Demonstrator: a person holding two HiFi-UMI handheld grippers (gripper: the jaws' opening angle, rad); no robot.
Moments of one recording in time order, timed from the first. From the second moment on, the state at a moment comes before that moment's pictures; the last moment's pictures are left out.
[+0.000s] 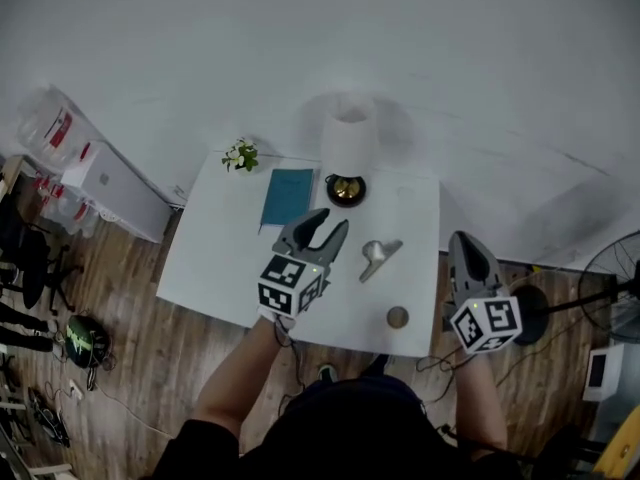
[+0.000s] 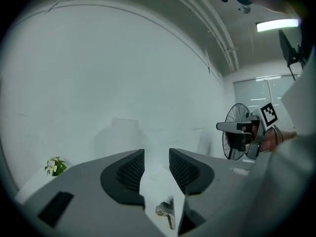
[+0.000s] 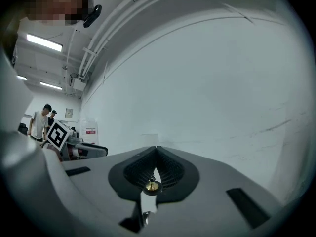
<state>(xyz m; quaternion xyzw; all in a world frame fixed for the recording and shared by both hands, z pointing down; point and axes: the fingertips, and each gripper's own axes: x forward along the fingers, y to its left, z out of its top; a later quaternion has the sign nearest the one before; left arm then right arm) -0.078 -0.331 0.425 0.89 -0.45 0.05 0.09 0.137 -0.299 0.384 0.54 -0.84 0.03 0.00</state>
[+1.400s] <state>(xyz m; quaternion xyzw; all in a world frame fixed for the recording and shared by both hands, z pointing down) -0.118 -0.205 0.298 0.90 -0.43 -0.04 -0.05 0.077 -0.208 0.311 0.56 -0.82 -0.12 0.02</state>
